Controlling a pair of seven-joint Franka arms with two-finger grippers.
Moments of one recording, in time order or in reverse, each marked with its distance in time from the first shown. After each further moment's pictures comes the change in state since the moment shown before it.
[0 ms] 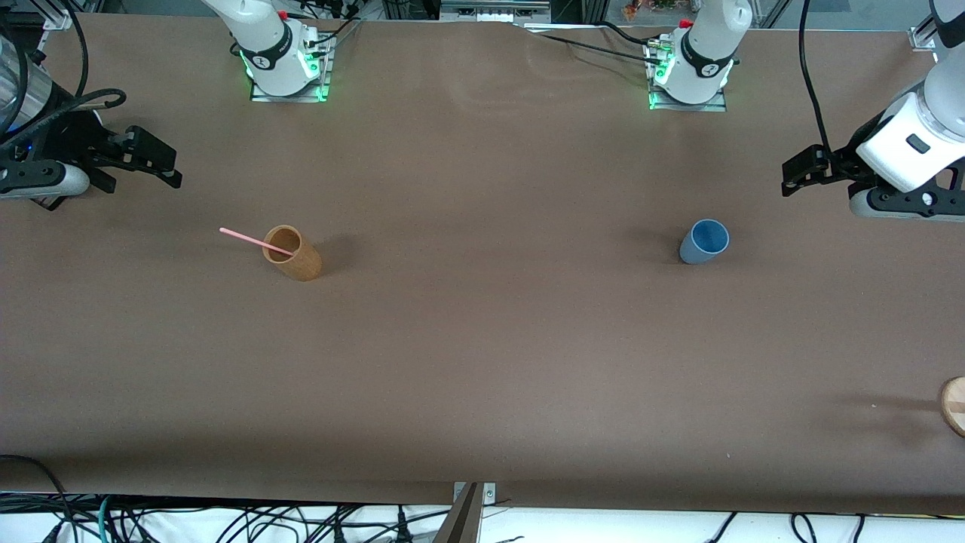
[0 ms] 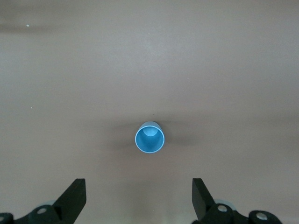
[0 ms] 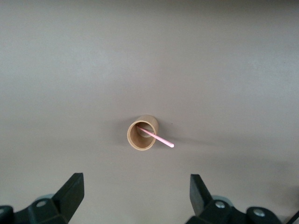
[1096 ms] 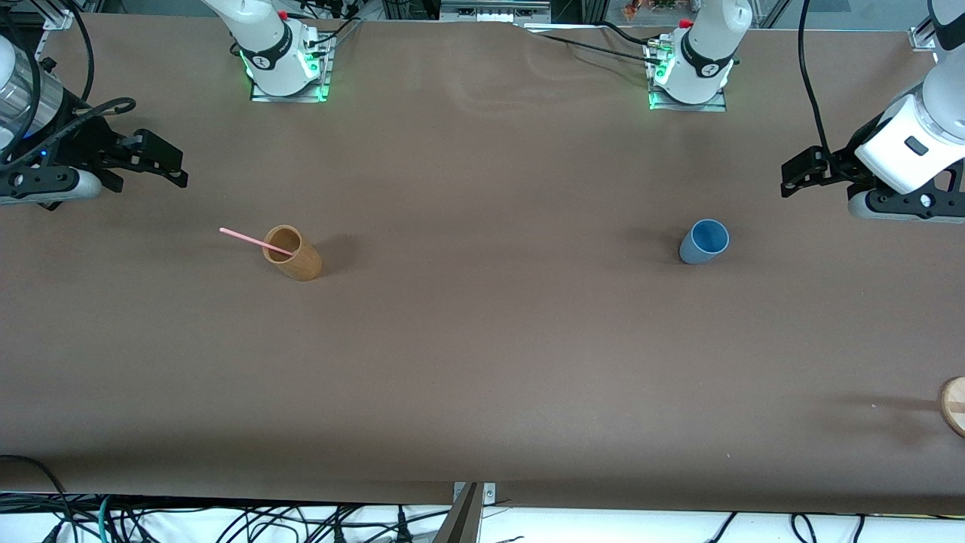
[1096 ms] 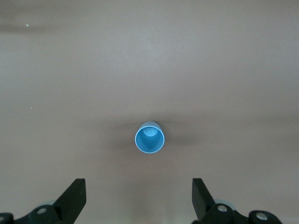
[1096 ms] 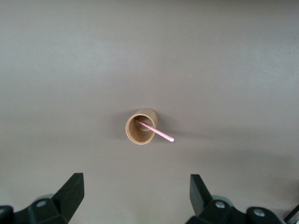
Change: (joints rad) left arm 0.000 0.002 0.000 0.000 0.000 0.001 0.000; right arm 0.000 -0.003 0.000 -0.032 -0.001 -0.009 0.000
